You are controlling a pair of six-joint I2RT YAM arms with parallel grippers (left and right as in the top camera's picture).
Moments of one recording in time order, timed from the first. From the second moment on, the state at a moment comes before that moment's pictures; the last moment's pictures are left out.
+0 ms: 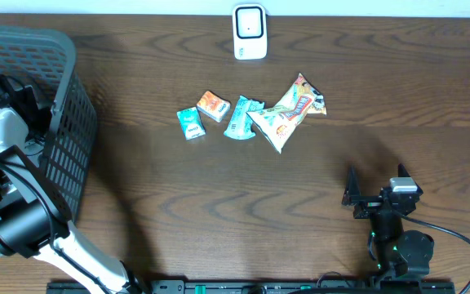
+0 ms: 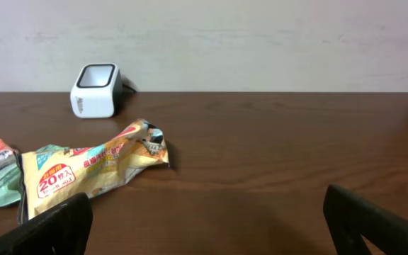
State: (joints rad) left arm 0.58 2.01 1.41 -0.60 0.04 0.13; right arm -0.01 0.01 0.01 -0.07 -0.06 0.01
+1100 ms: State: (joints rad) left arm 0.58 2.02 1.39 -0.55 0.05 0.14; right arm -0.01 0.01 0.01 -0.07 -0.06 0.01
